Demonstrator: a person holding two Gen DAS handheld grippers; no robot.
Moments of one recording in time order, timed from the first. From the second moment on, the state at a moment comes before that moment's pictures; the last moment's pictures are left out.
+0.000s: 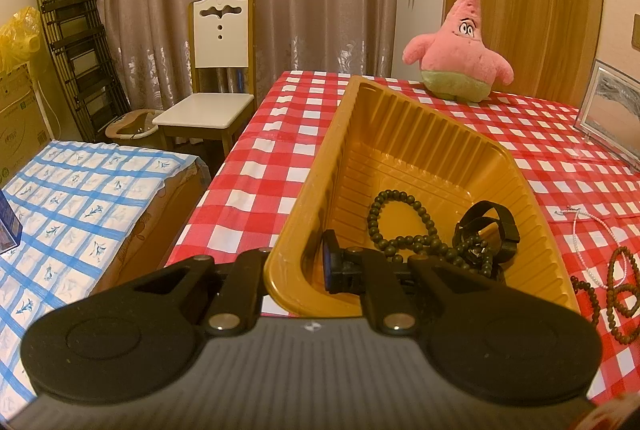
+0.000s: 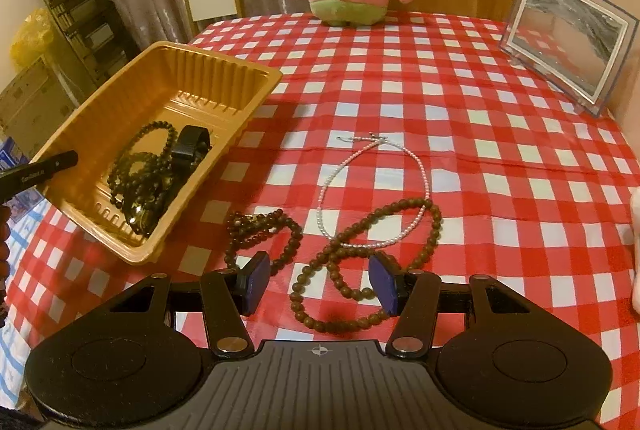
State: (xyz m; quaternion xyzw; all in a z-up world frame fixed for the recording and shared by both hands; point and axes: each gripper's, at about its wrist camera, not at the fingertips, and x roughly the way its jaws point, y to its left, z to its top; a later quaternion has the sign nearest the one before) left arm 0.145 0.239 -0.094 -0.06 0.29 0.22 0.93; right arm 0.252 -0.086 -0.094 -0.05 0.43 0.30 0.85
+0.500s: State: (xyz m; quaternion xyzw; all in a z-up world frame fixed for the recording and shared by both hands) left arm 0.145 0.240 -0.095 -0.07 0.29 0.22 0.93; right arm 0.261 -0.052 -0.109 -0.07 0.41 0.34 0.84
